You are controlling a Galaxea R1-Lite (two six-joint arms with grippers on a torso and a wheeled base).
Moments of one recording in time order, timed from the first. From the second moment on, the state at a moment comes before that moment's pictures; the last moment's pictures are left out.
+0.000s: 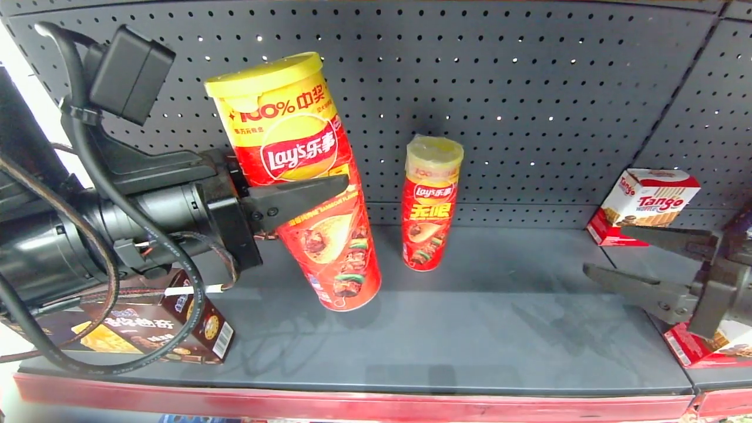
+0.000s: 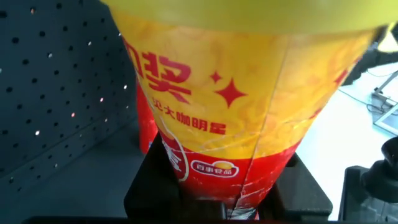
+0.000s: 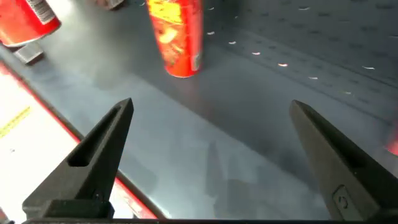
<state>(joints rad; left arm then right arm) -0.50 1.41 -0.83 -0.66 -0.51 -0.07 0.30 1.16 -0.61 -0.42 0.36 -0.11</state>
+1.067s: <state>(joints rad) -0.44 1.42 -0.81 -0.65 -0.51 -0.07 0.22 1.84 -1.11 -0.68 1.05 -0.31</state>
